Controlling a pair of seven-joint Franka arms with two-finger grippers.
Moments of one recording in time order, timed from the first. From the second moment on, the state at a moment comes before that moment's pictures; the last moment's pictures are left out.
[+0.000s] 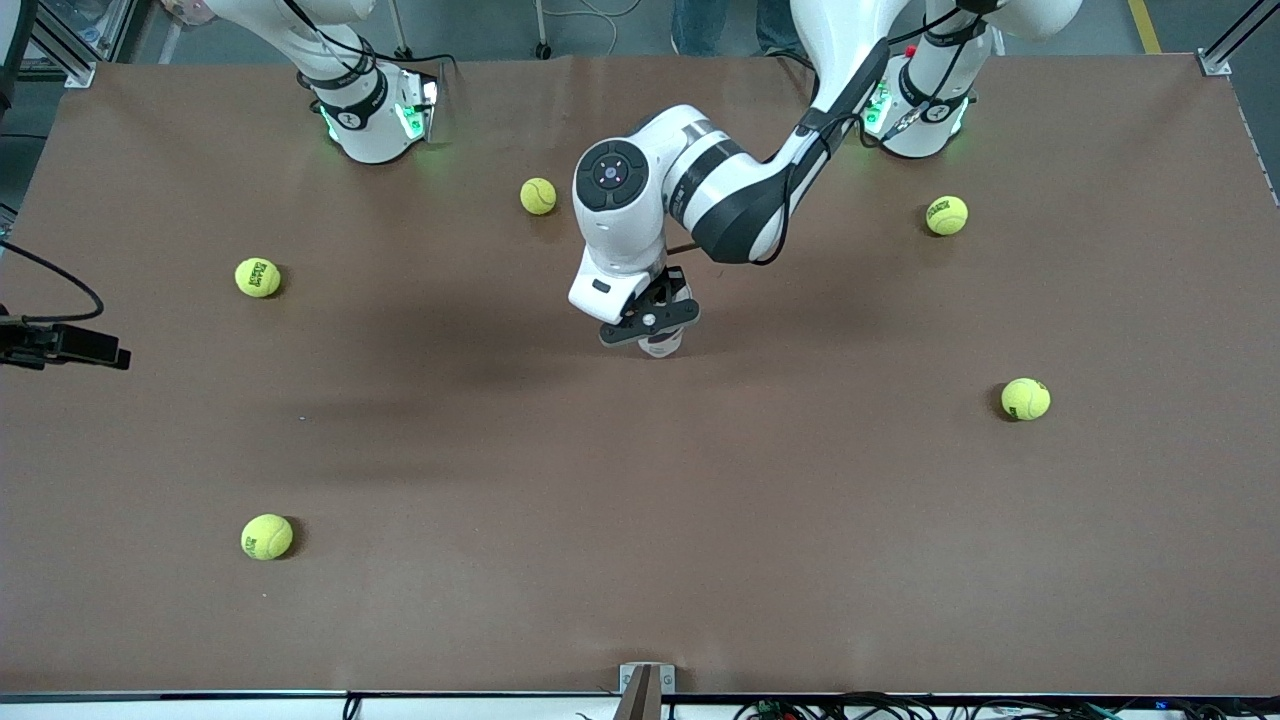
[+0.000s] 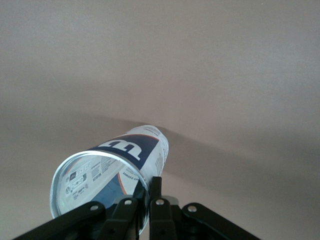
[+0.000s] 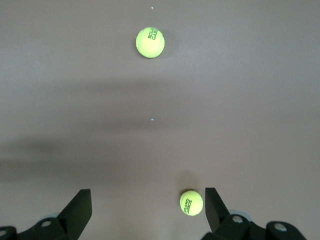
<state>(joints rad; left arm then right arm) -0.79 0.64 -0.07 -1.31 0.02 1.86 -1.12 -0.02 0.36 -0.13 -1.20 0.04 1.42 -0.13</state>
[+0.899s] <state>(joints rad) -0.76 0.52 -0.04 -1.25 0.03 1.78 -1.11 0.02 0.11 -0.13 -1.43 -0.02 1.45 -0.14</state>
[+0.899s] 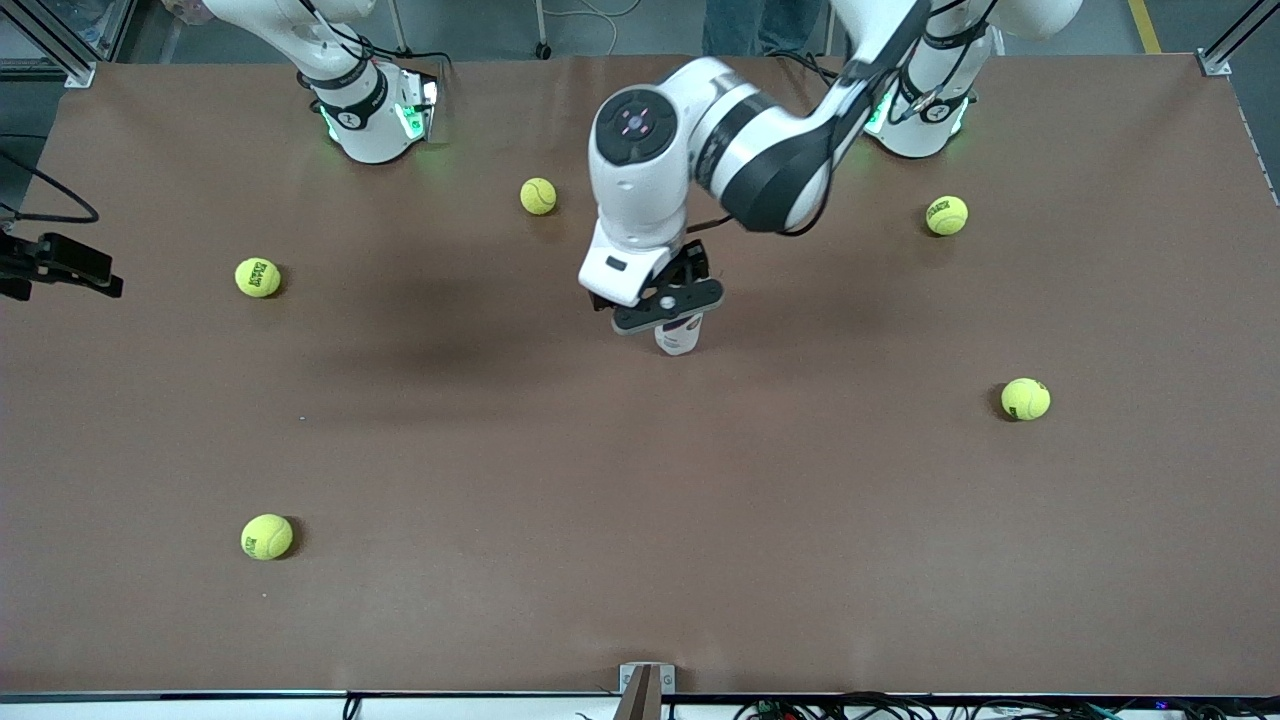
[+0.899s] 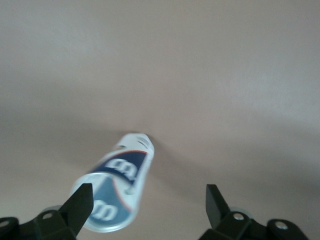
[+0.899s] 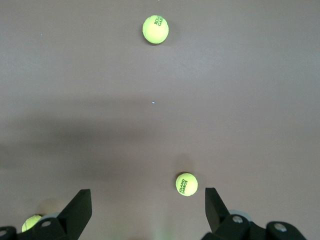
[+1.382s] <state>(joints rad) -0.52 0.36 -0.01 -1.26 0.03 1.66 -0.80 0.01 0.02 -0.12 -1.49 -0.02 1.45 -0.14</state>
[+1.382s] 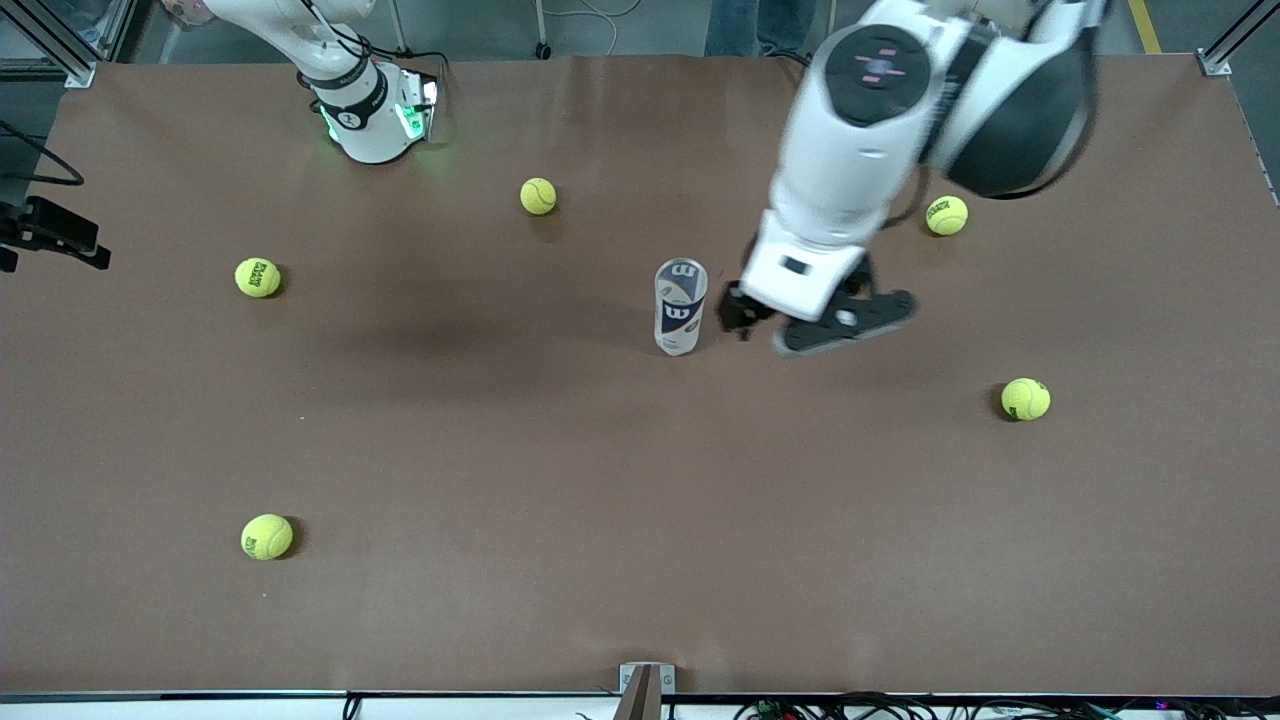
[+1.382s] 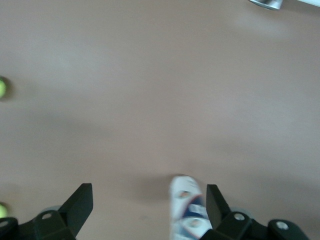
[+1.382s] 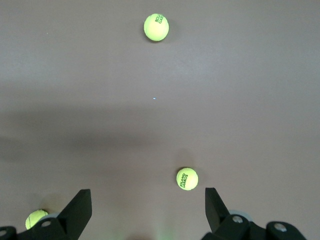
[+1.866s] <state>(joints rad) -0.21 0.24 -0.01 -1.30 0.03 1.59 -0.37 0.01 -0.02 -0.10 -1.50 -0.02 1.43 -0.14</state>
